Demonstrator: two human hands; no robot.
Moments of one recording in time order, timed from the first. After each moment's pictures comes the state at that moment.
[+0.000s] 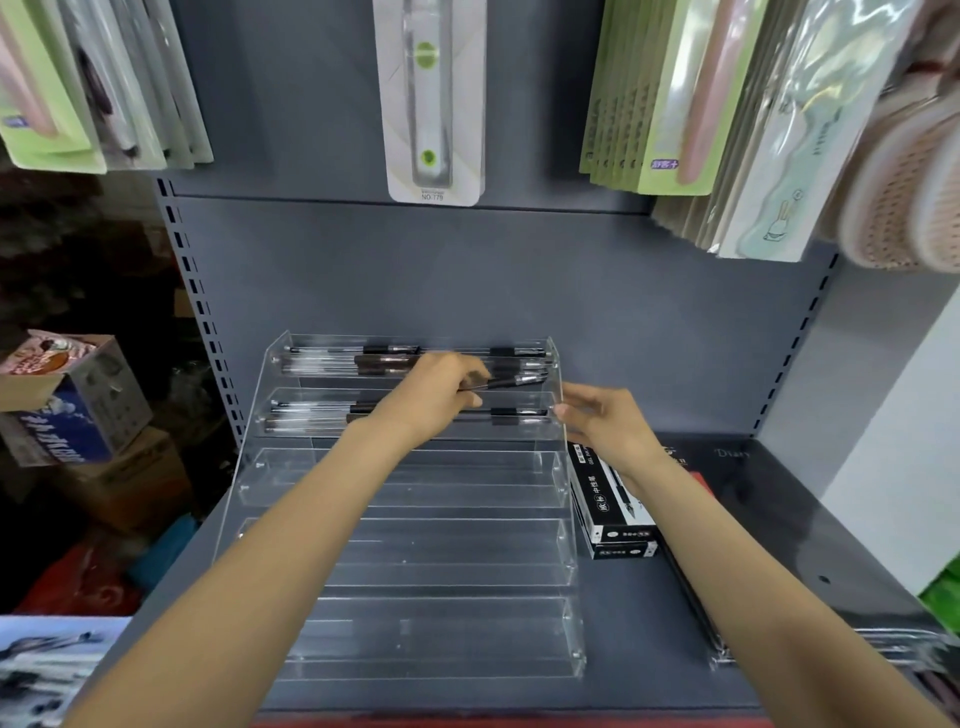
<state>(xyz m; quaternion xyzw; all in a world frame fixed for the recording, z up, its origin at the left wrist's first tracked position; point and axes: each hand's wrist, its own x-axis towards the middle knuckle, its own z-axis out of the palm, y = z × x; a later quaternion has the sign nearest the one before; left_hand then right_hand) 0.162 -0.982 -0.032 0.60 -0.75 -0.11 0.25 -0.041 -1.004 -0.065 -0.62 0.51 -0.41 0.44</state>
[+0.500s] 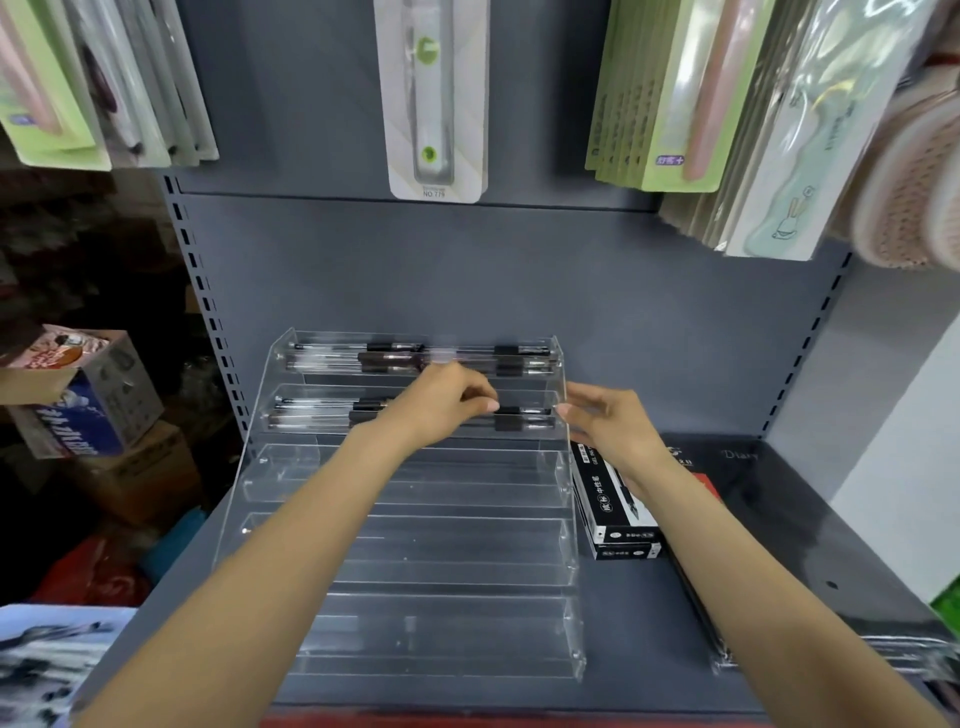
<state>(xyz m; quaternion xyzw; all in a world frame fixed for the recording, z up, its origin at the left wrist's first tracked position) 0.164 -0.989 -0.045 0.59 -0.76 -0.12 0.24 -0.041 -1.004 -0.066 -0.62 0.51 -0.41 0.44</state>
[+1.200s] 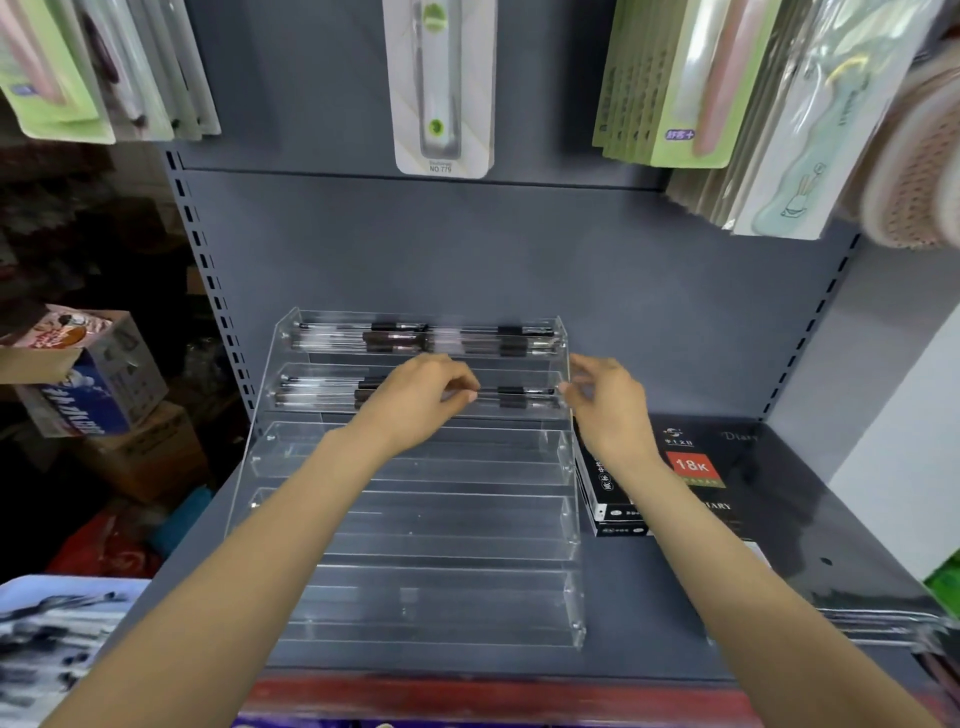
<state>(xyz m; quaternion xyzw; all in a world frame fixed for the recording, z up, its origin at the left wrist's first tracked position) 0.181 -0.966 -0.058 0.58 -0.77 -0.05 0.26 -0.026 -0.981 -0.057 -0.71 0.56 -0.39 0.20</state>
